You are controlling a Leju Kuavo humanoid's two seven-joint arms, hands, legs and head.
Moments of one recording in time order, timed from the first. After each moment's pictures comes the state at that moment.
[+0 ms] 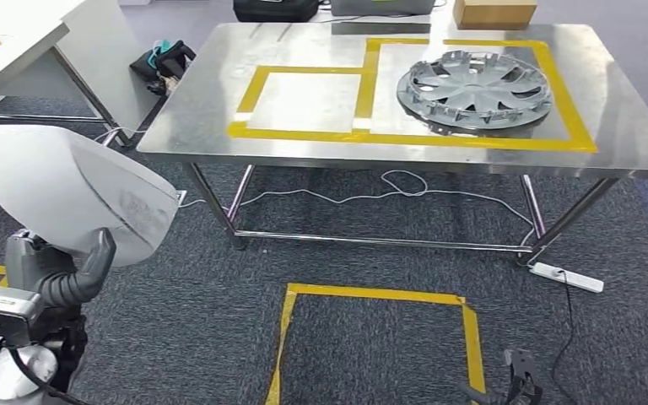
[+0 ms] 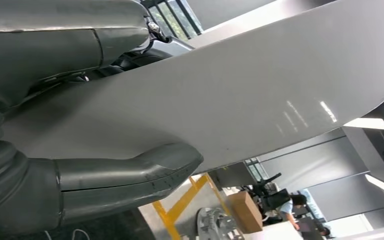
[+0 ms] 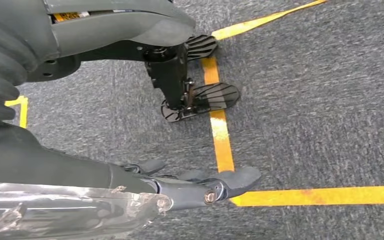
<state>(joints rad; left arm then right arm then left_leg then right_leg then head) 0.09 0.01 -0.04 -1.87 -0.17 0.14 -0.40 -0.16 0.09 -0.44 -0.34 0.29 -0.10 0.07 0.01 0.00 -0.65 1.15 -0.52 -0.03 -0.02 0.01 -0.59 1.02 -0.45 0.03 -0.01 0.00</state>
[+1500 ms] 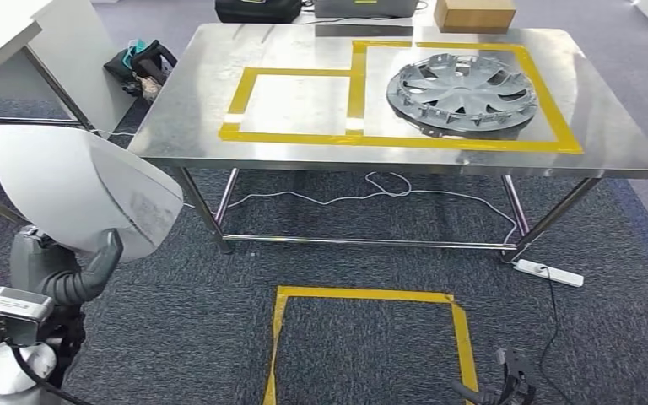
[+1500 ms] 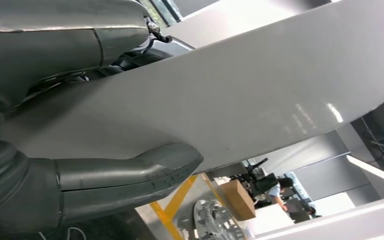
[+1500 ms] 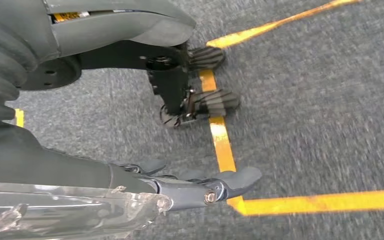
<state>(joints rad) 0.08 0.02 -0.04 -1.88 -0.21 0.11 -0.43 -0.17 0.09 -0.43 -0.34 0.29 -0.10 0.07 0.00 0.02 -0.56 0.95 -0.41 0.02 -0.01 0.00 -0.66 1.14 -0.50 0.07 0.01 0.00</state>
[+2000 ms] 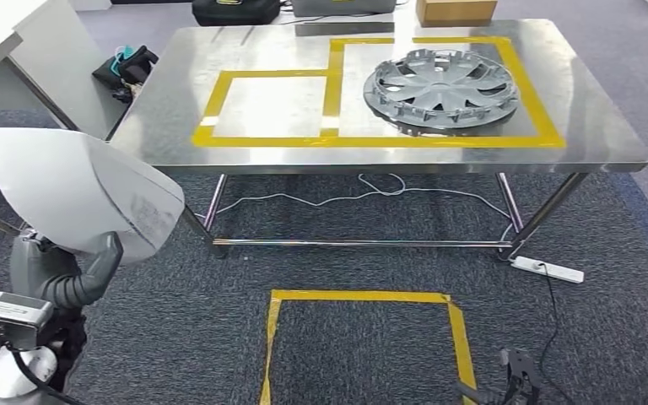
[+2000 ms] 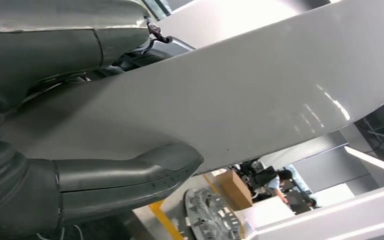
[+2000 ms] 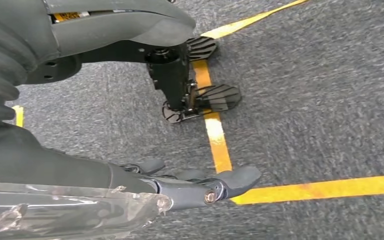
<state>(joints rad) 0.09 0.03 -0.04 -1.88 -0.21 0.10 -0.44 -0.16 0.09 -0.43 -0.34 0.28 -0.11 0.07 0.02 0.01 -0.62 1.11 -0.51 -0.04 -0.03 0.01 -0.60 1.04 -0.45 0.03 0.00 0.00</state>
